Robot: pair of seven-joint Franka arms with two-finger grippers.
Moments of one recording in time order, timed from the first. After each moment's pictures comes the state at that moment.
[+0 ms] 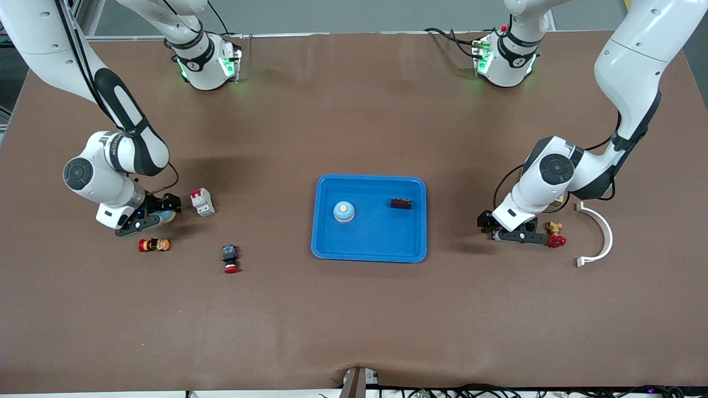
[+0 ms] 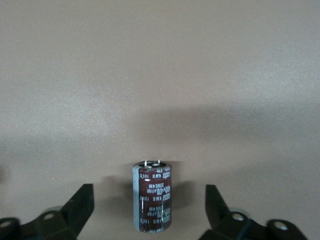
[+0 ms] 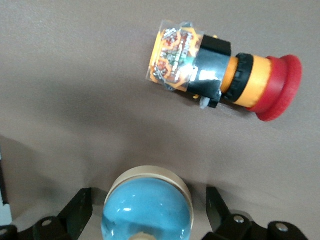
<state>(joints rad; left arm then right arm) 0.38 0.58 -0.53 -2.11 0.64 2.69 -0.51 -0.17 0.46 0.03 -2.23 -0.01 2.65 -0.49</state>
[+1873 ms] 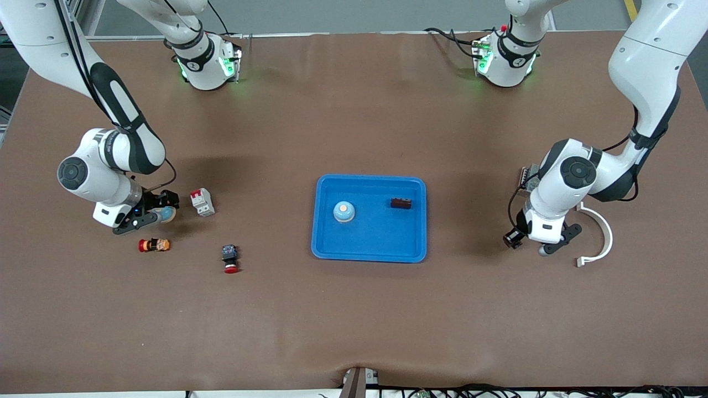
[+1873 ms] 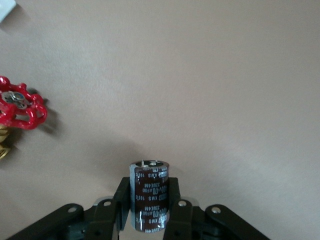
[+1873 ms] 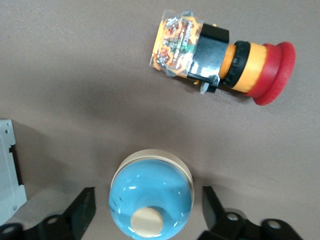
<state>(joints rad) 0.44 0.56 -0.56 -2.05 0.64 2.66 -1.18 -0.18 0.42 0.03 -2.23 -0.01 2.58 -0.49</state>
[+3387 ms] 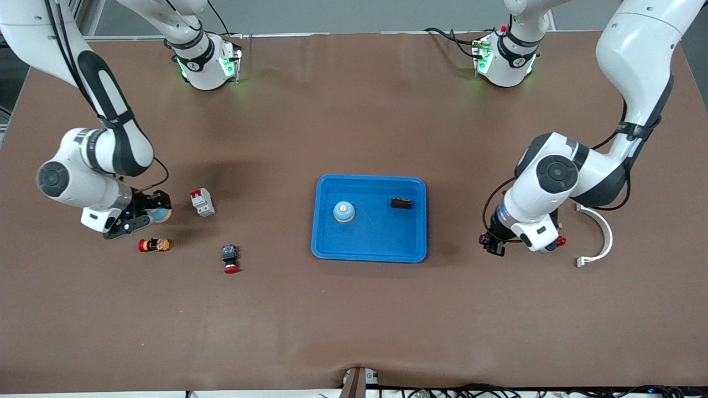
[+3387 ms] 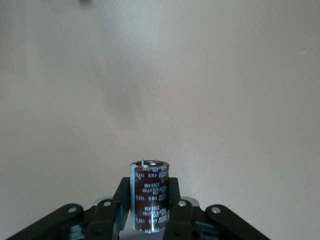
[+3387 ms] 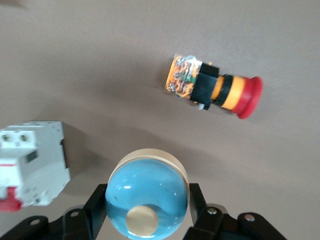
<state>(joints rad) 0.35 0.58 -0.73 -1.83 0.52 2.32 -1.97 -0.18 0.35 0.05 -2.08 0.00 2.28 -0.49</state>
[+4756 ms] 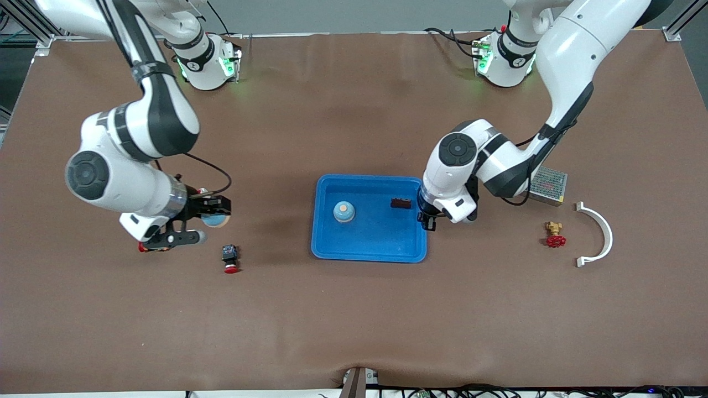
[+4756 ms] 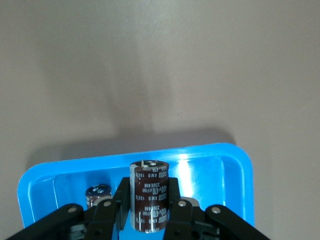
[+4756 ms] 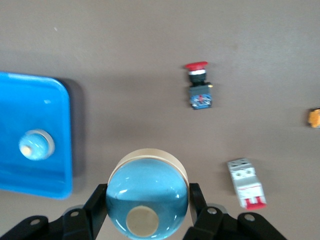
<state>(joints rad) 0.08 0.63 -0.71 -1.82 0.60 2.32 -2.34 0.22 0.37 0.07 -1.63 0.14 1.91 0.20</state>
